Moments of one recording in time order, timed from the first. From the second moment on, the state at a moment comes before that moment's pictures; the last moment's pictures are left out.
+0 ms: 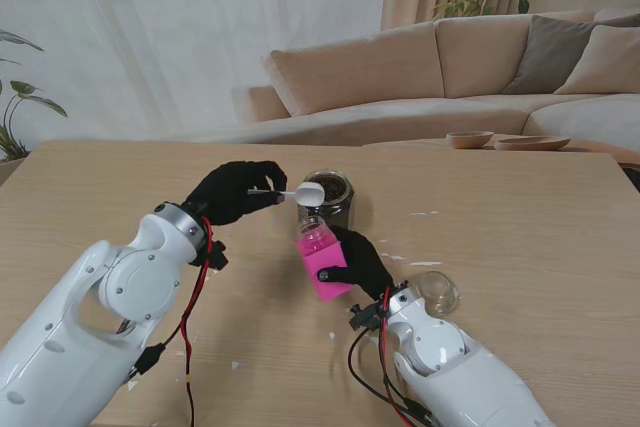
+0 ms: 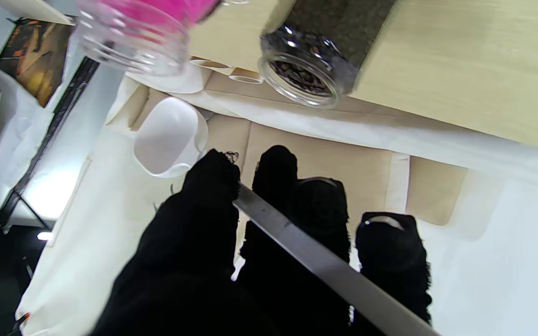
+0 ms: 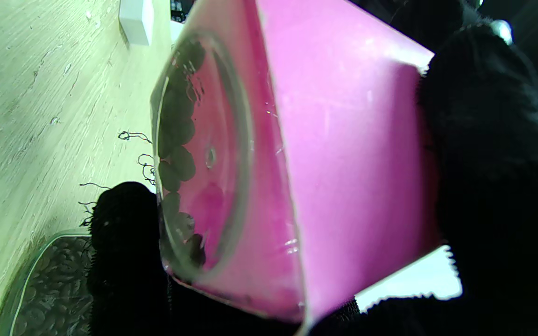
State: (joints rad) left arm 1.47 -1.07 -1.21 -1.93 0.59 0.08 -0.19; right arm -1.39 -1.24 0.90 -1.16 0.37 -0.64 0.06; left_hand 1.20 -0.25 0.19 -0.06 0.60 0.10 0.80 0.89 0.90 0.24 0.79 0.89 0.92 0.19 1.25 1.03 0.50 0.38 1.54 1.09; right_hand 0.54 -0.97 0.74 -0.29 0.76 0.03 0.91 0.42 1.02 0.15 0.73 0.52 1.01 0.21 0.81 0.58 0.62 0.33 1.43 0.80
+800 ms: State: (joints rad) left arm 0.98 -1.12 -0.80 -1.52 0.72 0.30 -0.12; right arm -1.43 -1.23 0.96 -1.22 0.35 -0.60 0.04; left_hand 1.20 -0.25 0.19 -0.06 0.60 0.10 0.80 0.89 0.90 0.24 0.79 0.89 0.92 0.19 1.24 1.03 0.50 0.38 1.54 1.09; right_hand 0.54 -0.97 0.74 -0.29 0.76 0.03 0.91 0.42 1.02 0.15 0.73 0.52 1.01 0.21 0.81 0.58 0.62 0.33 1.43 0.80
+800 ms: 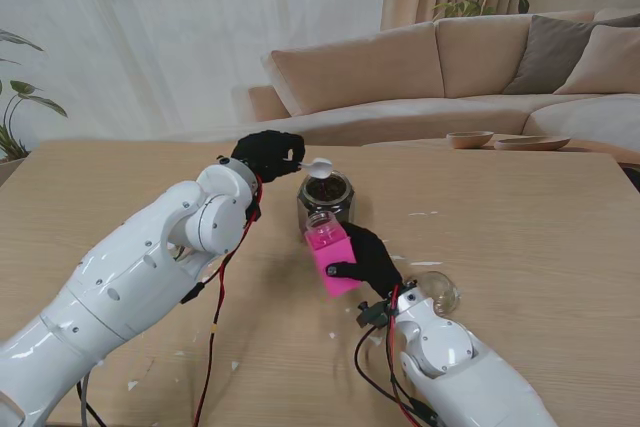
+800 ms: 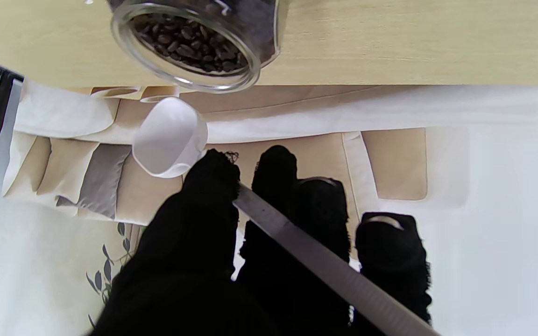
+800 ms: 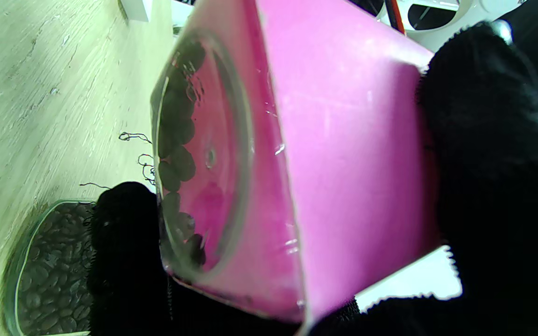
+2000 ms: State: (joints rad) left arm 0.77 -1.13 -0.52 -1.37 0.81 0.37 -0.22; right arm -1.45 -1.23 0.99 -1.23 0.34 -0.58 0.03; left_hand 1.20 -0.25 0.19 -0.06 0.60 0.10 0.80 0.89 0.90 0.21 0.78 0.89 0.92 0.17 1.22 1.03 0.52 0.35 1.52 1.08; right_hand 0.54 -0.97 0.74 -0.29 0.76 0.03 0.91 0.42 1.02 0.15 0.73 0.52 1.01 0.21 0.81 0.58 0.62 0.33 1.43 0.80
